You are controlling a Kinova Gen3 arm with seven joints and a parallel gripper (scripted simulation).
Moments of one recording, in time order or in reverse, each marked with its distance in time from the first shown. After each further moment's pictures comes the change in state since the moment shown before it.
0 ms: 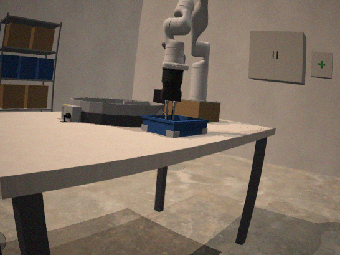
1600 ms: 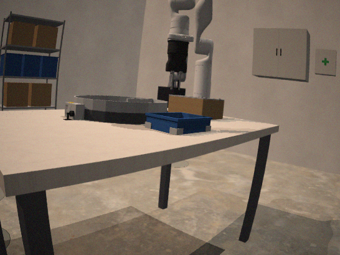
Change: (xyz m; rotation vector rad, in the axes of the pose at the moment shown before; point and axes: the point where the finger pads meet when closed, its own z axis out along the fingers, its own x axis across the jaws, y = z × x) arm 0.000 -0.001 -0.096 0.003 0.002 0.000
